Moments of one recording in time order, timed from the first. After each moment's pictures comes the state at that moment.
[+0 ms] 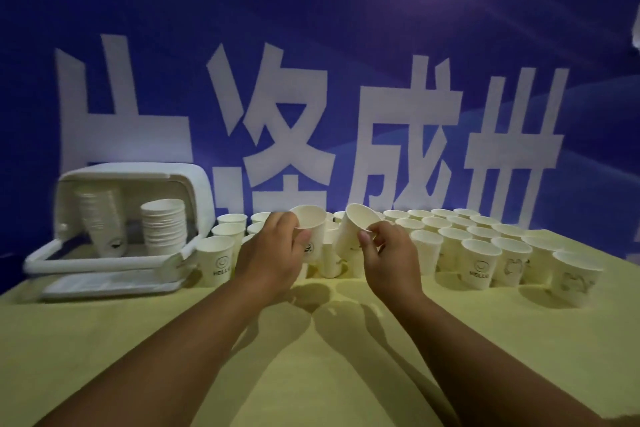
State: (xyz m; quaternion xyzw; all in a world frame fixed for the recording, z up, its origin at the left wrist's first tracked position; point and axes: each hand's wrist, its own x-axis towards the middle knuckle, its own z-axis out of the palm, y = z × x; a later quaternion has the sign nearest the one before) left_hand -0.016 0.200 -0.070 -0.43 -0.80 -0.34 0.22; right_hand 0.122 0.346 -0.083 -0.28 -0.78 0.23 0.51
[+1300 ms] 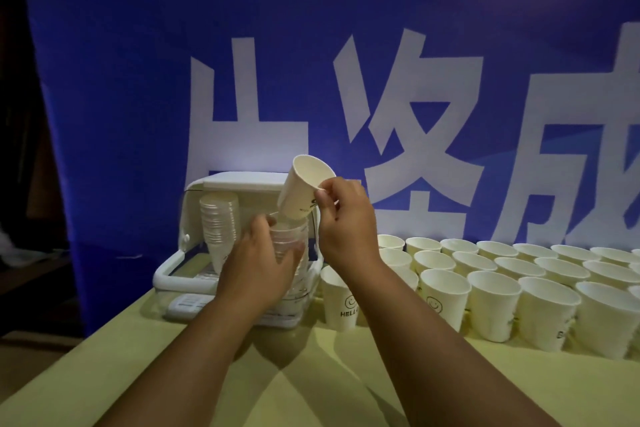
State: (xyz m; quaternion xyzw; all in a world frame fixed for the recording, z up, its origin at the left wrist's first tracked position) left_hand -0.206 0.072 -0.072 -0.27 -0.84 -0.41 0.22; right_hand -0.140 0.199 -0.024 -0.05 -0.79 0.34 0.51
